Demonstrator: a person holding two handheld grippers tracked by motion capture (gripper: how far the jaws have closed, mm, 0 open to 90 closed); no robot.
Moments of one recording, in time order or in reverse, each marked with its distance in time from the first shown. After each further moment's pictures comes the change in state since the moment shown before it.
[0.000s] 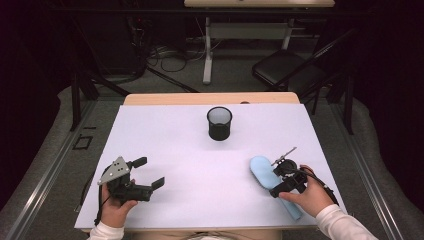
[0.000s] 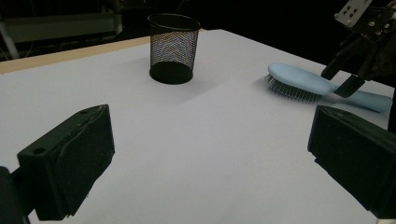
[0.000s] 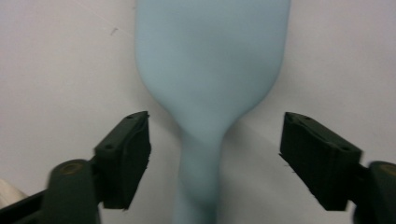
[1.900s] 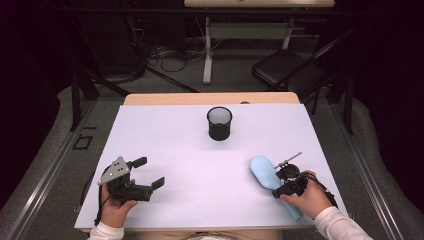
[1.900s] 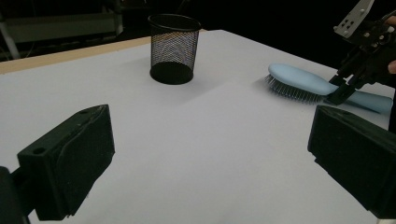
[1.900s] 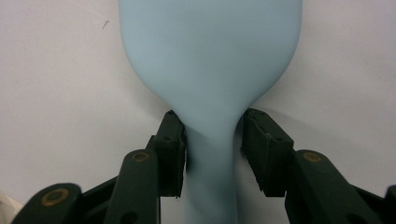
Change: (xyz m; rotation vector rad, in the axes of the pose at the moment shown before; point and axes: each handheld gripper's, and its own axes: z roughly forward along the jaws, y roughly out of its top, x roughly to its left) left arm 0.000 0.000 0.000 -0.003 0.001 -0.001; right arm -0.006 -0.013 0.007 0.082 0.013 0.083
